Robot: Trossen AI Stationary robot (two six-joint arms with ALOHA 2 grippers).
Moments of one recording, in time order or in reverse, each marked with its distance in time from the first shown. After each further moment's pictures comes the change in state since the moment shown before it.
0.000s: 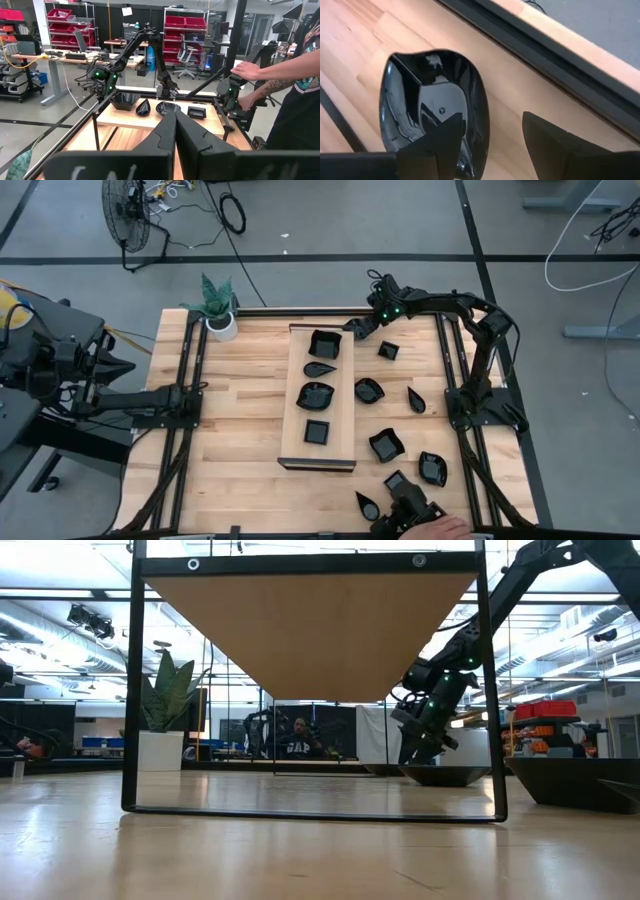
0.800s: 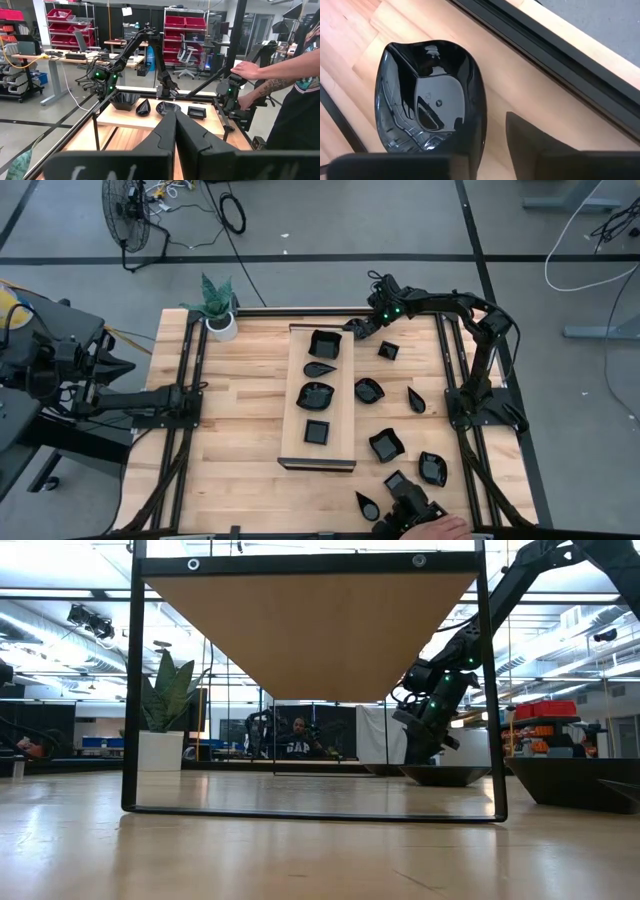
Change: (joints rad) left arm 0.000 0.000 0.000 0.000 0.000 0.000; right arm -0.001 0.000 0.001 -0.023 0.000 -0.036
